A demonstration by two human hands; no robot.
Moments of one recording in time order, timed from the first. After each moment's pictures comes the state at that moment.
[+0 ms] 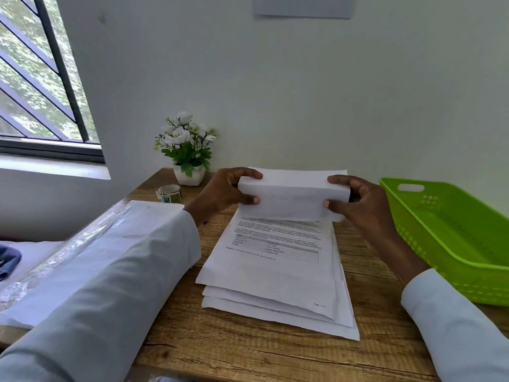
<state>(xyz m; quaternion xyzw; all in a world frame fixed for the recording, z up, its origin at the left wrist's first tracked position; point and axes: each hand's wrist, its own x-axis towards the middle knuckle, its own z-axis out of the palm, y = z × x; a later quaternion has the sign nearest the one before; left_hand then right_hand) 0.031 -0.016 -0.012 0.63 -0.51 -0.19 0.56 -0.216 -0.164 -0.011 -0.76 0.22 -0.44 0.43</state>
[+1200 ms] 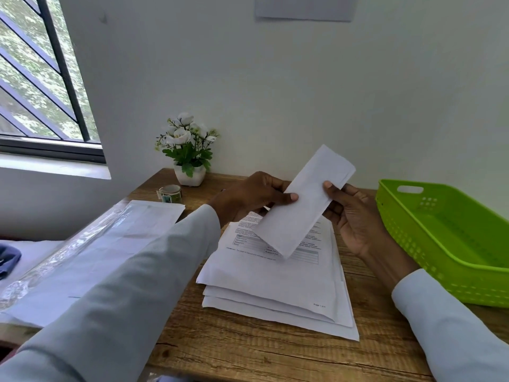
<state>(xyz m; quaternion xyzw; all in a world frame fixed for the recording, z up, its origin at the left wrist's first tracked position) -0.028 -0.029 0.017 0.64 -0.49 -0.35 0.48 -0.198 -0.150 -0.011 -0.51 0.19 -0.40 0.74</state>
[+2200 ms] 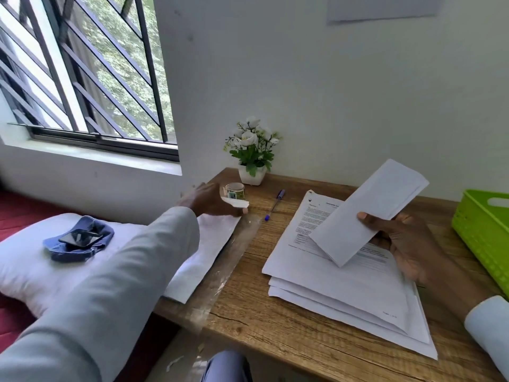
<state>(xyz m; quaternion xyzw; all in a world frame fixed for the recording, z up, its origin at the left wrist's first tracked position) 0.093 0.115 -0.002 0.96 -0.27 -0.02 0.06 -0.184 -0.127 -0.034 -0.58 0.23 -0.33 0.71</state>
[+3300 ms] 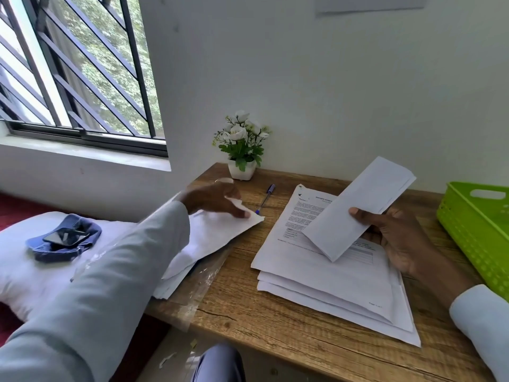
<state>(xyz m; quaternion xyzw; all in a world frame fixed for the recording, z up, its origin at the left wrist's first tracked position) 0.077 0.096 -0.002 0.87 -0.40 -0.18 0.24 -0.190 -0.126 -0.033 -0.58 0.24 -0.32 0.71</state>
